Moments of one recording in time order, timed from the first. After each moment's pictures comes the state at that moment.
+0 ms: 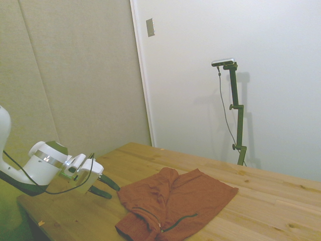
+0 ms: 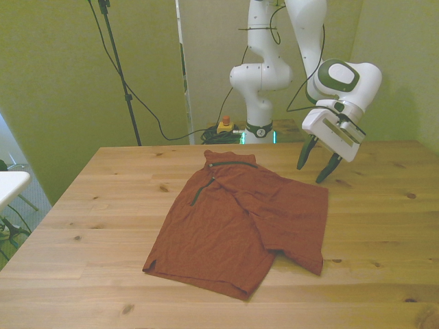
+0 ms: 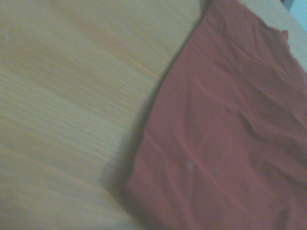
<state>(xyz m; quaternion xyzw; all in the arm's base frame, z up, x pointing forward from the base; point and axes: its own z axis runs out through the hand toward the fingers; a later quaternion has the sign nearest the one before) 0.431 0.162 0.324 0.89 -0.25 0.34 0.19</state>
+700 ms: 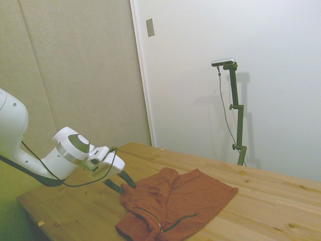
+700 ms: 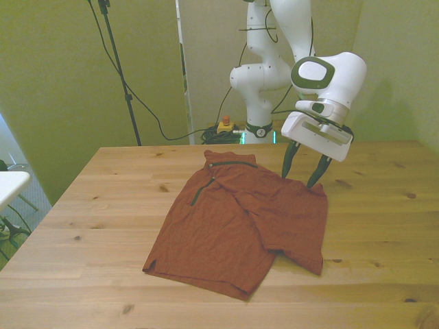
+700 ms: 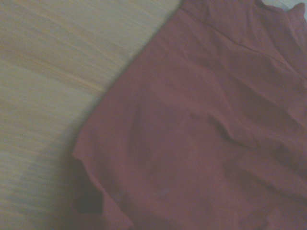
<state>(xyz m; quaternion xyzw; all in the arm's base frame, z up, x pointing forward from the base) 0.470 0.093 0.349 0.90 -0.29 0.29 0.16</state>
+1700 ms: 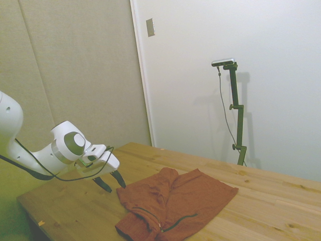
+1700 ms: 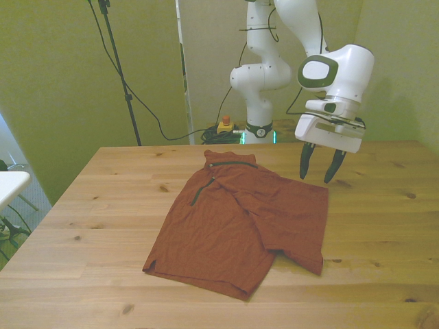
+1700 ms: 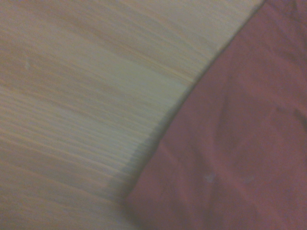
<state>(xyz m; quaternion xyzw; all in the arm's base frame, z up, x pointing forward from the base) 0.468 0.118 0.348 0.94 -0.25 0.21 0.11</state>
